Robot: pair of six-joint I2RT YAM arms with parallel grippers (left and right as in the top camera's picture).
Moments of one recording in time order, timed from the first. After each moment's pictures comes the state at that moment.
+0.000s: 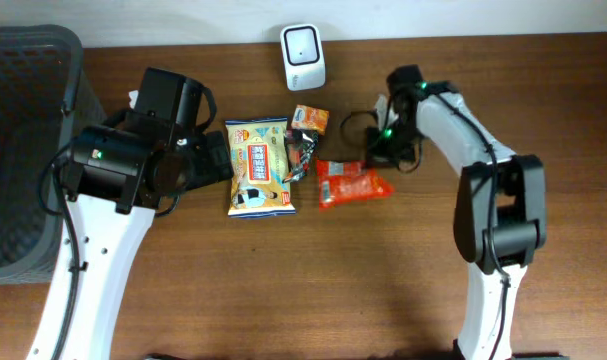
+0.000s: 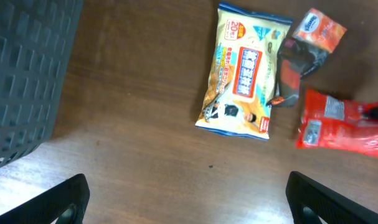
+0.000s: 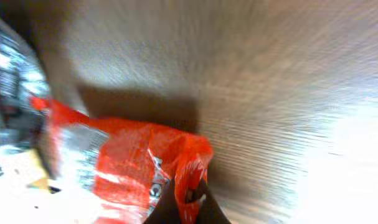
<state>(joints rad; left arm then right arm) -0.29 1.47 1.77 -1.45 -0.20 -0.52 0.15 2.21 1.75 -1.06 -0.36 0.19</state>
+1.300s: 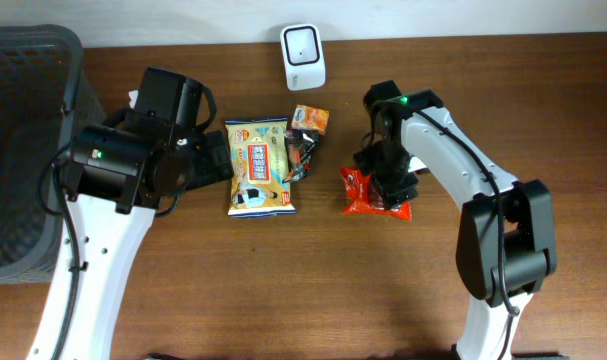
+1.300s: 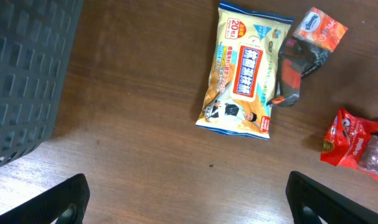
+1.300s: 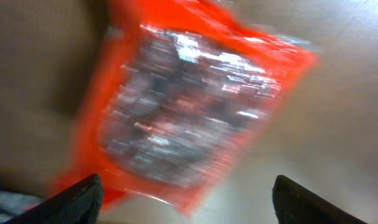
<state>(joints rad) -0.29 1.47 1.77 -1.45 -0.20 -0.52 0.29 2.03 1.59 -1.18 -0.12 1.44</state>
